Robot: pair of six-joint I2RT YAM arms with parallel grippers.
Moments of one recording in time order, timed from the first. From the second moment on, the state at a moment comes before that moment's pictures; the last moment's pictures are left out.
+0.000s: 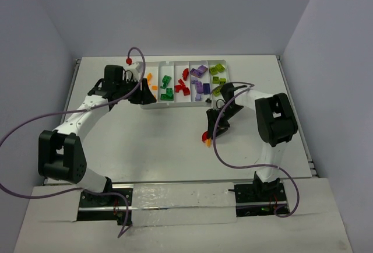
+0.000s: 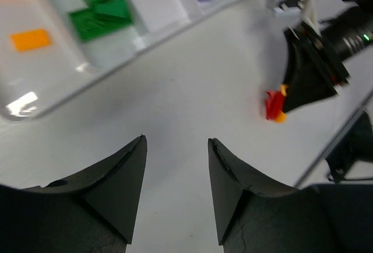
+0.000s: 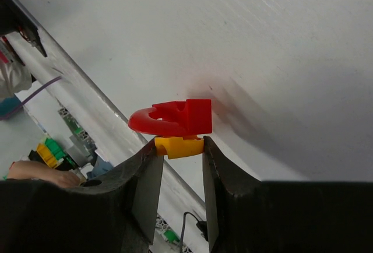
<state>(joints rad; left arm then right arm) -0.24 1.50 1.13 -0.34 0.56 -0.16 0.26 1.92 1.18 -0.88 -0.73 -0.09</state>
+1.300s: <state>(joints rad) -0.70 1.63 1.10 -0.26 0.51 -0.23 0.44 1.81 1.23 -0.76 -0.85 0.11</state>
